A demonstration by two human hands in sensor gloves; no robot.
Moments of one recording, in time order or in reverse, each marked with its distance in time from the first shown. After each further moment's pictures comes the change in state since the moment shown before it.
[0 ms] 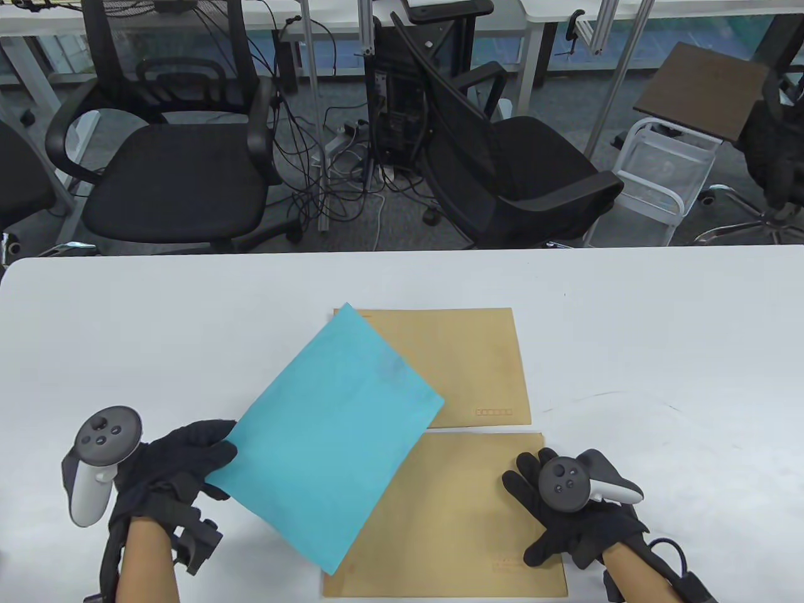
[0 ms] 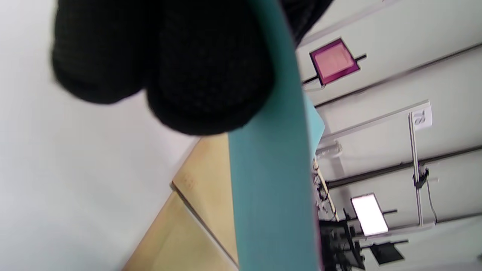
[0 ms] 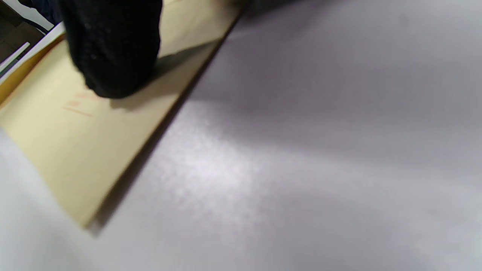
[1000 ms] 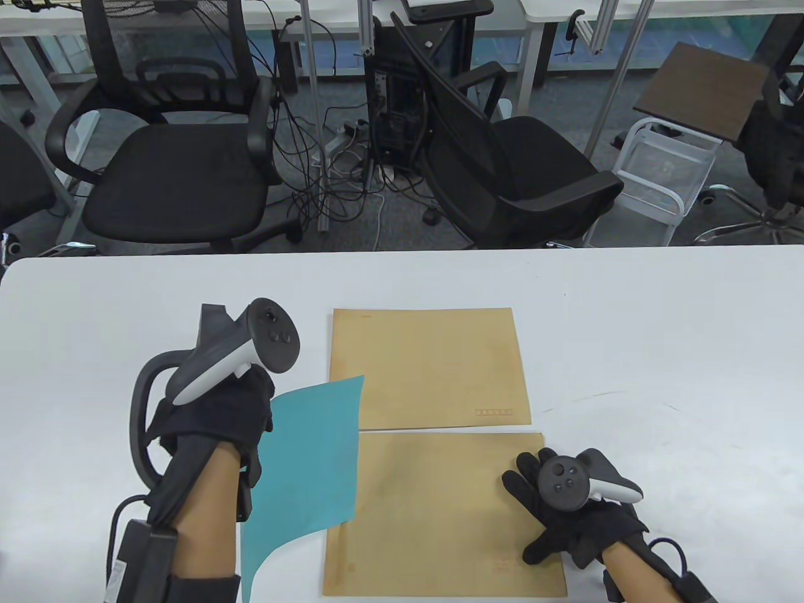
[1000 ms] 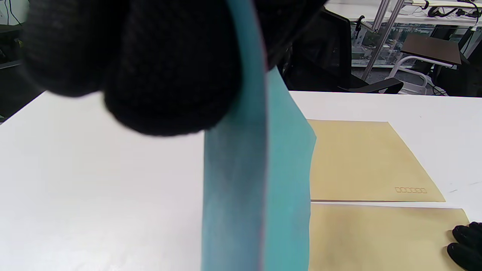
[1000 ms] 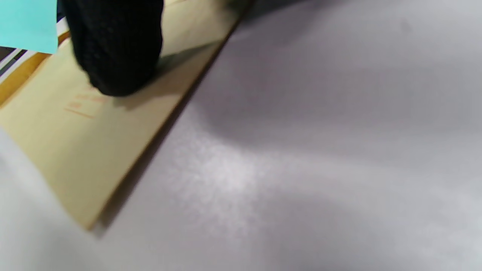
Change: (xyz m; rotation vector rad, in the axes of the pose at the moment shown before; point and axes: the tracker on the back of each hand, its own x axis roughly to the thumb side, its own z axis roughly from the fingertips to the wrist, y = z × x) left_hand 0.217 -0.033 0.012 -0.072 0.322 -1.028; right_hand 0.000 -0.001 -0.001 0.004 0.005 -0.001
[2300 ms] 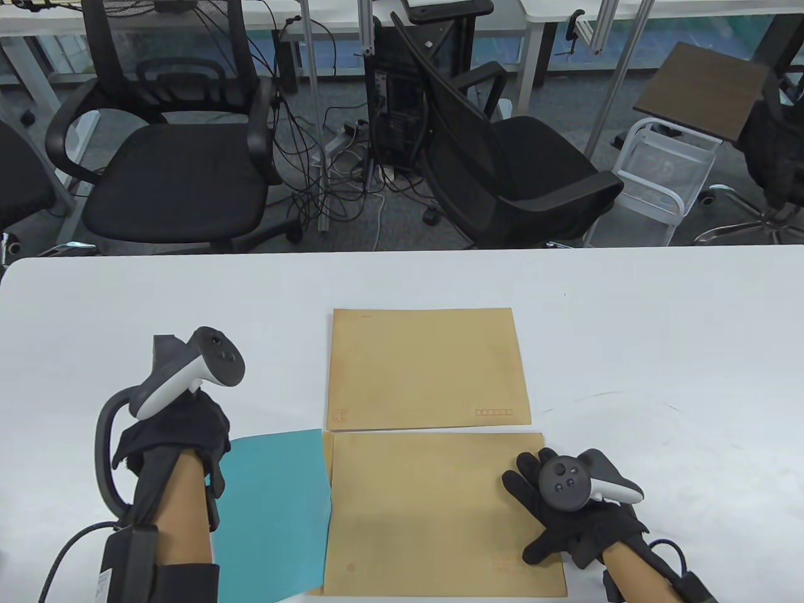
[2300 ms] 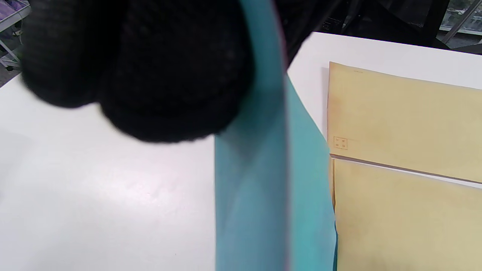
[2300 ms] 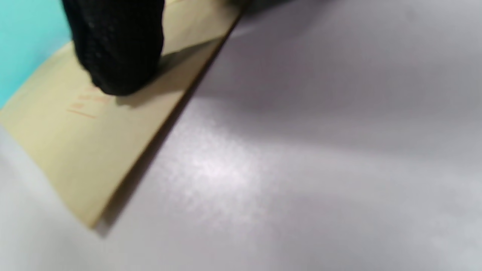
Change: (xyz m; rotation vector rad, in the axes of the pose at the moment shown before) left_hand -0.061 -0.059 -0.048 -0.205 0.160 0.101; right_hand -0.001 0.001 0.000 0.000 -0.007 -0.020
